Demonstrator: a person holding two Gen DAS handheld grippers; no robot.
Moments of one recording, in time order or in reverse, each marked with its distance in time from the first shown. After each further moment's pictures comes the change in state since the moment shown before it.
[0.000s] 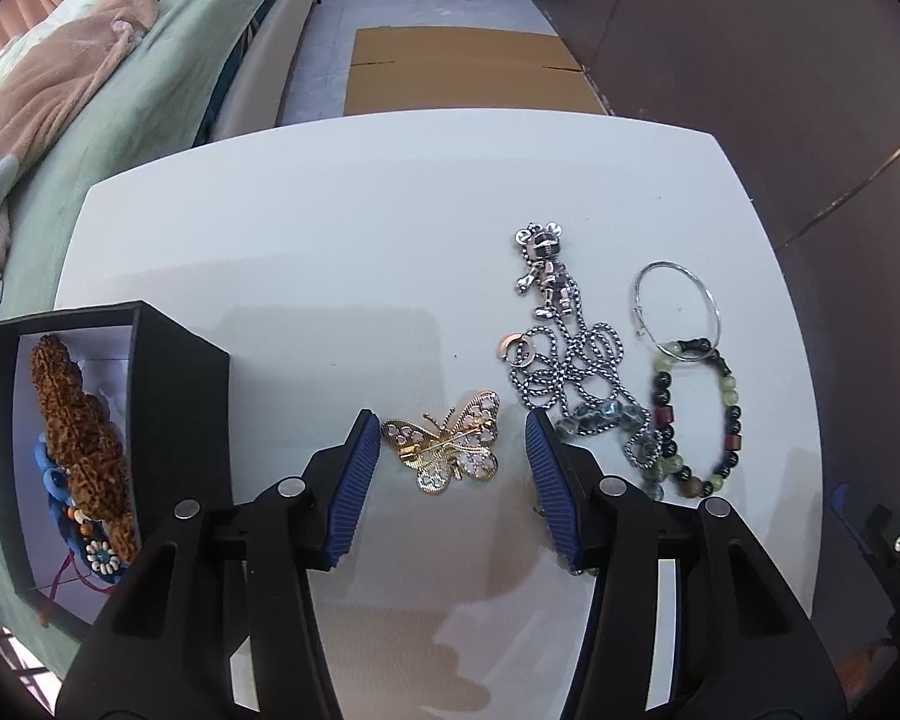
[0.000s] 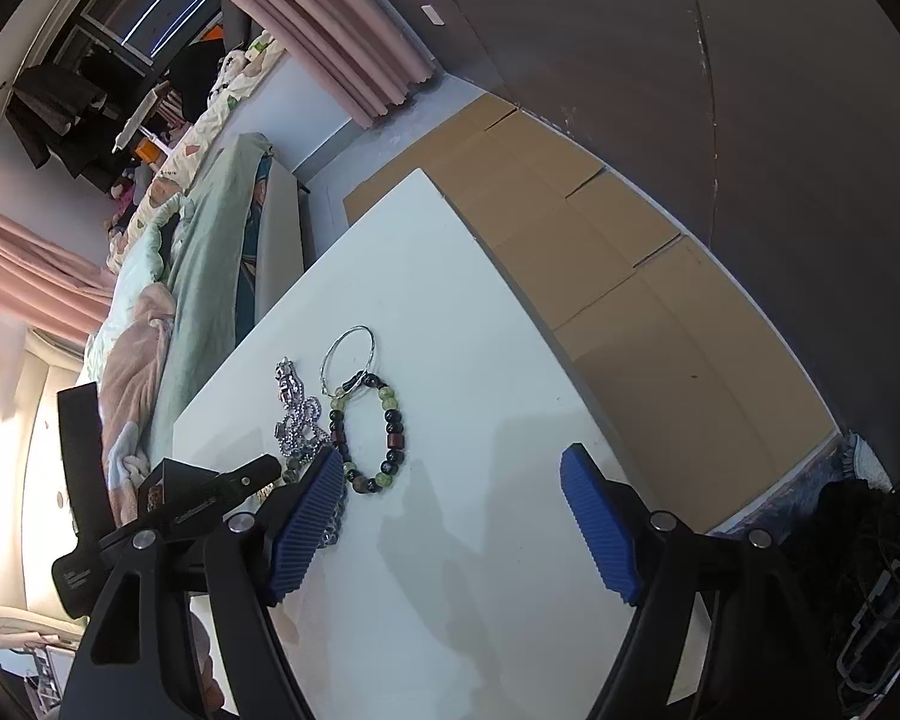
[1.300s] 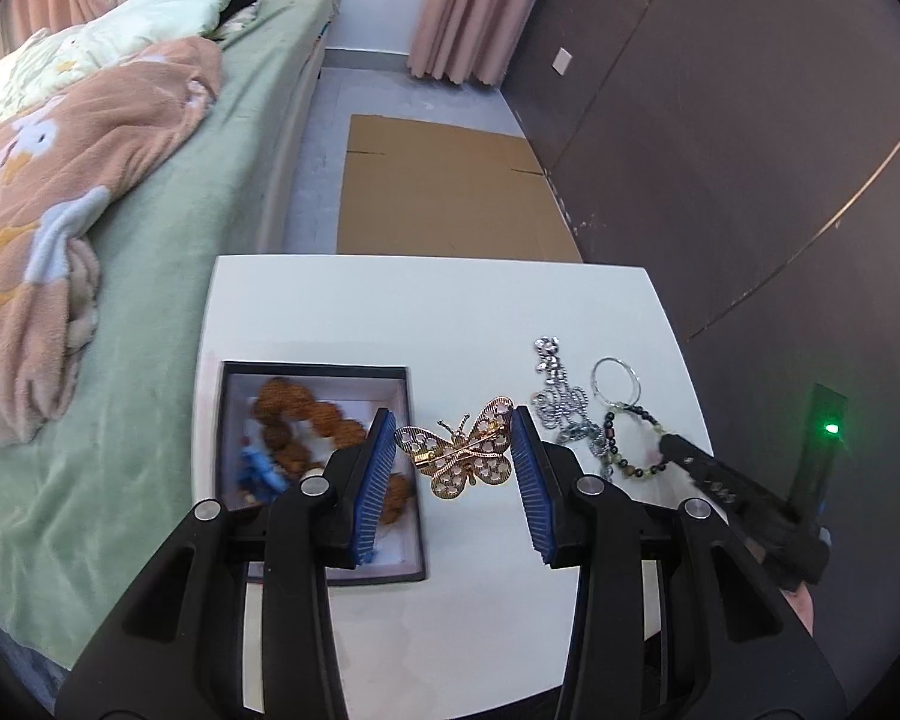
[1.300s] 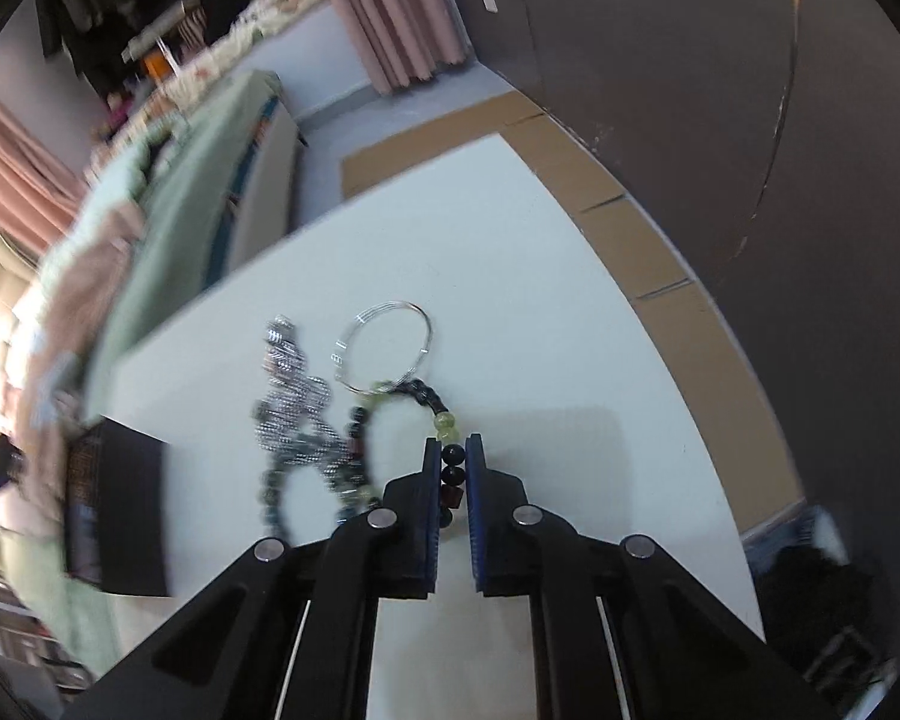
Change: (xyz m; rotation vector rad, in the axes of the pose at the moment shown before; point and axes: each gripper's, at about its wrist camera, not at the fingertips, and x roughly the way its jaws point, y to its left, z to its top) left arm -0.126 0.095 -0.008 -0.053 -0.202 -0.174; right arm 0.035 0.056 0.006 -0.180 -0.005 -0.085
